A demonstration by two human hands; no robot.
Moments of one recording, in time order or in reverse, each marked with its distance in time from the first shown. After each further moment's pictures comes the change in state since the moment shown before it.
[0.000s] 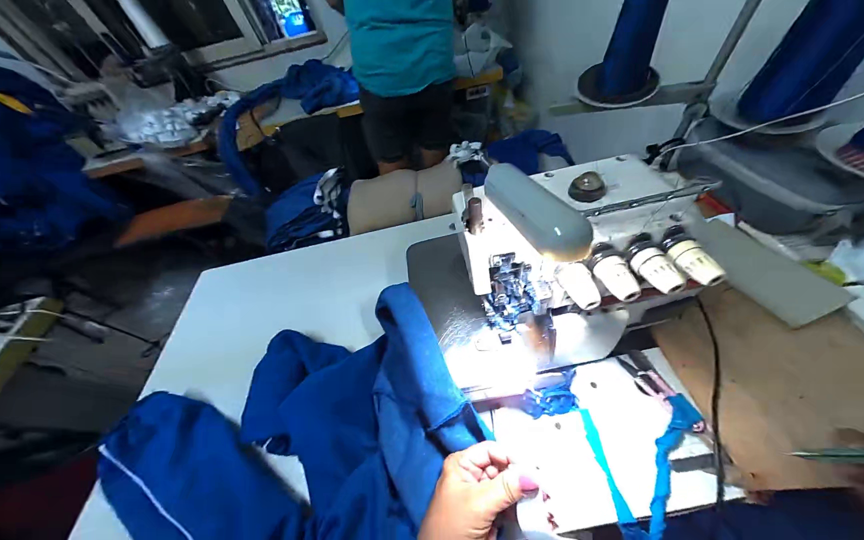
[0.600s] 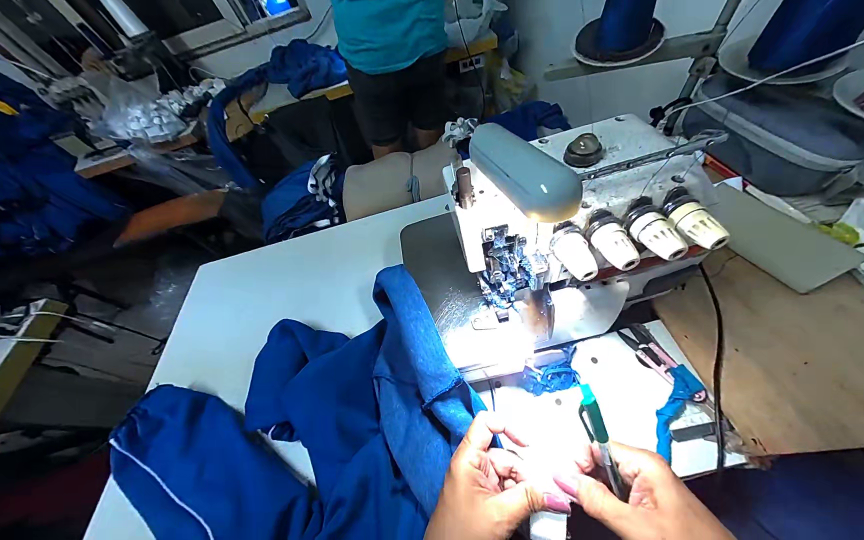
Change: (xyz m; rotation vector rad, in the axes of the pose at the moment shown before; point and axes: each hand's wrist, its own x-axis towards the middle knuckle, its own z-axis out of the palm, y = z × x) left_hand -0.008 0.004 0.008 0.280 -0.152 0.191; right_hand -0.028 0.026 0.142 -0.148 -0.386 0.317
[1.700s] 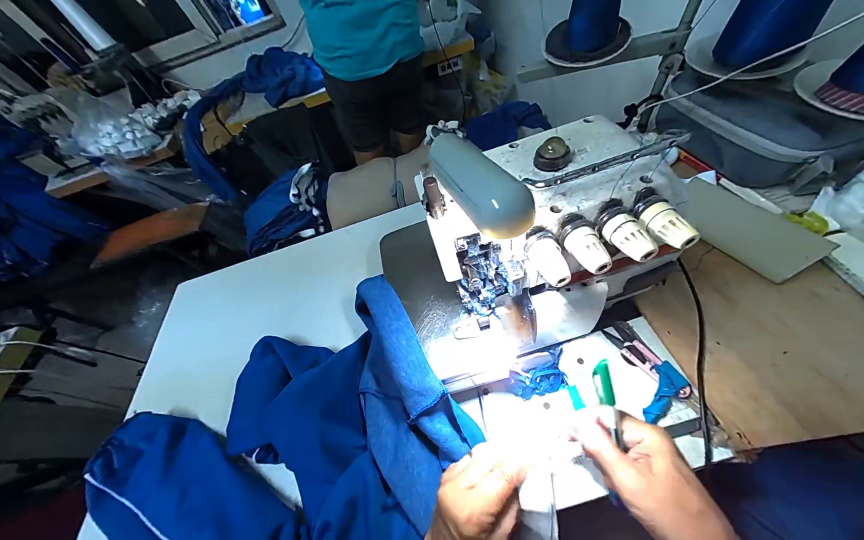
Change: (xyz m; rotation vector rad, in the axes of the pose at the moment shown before) left_hand 0.011 -0.040 -0.019 0.965 0.077 0.810; right_hand 0.018 0.032 -0.005 -0.026 0.355 -0.046
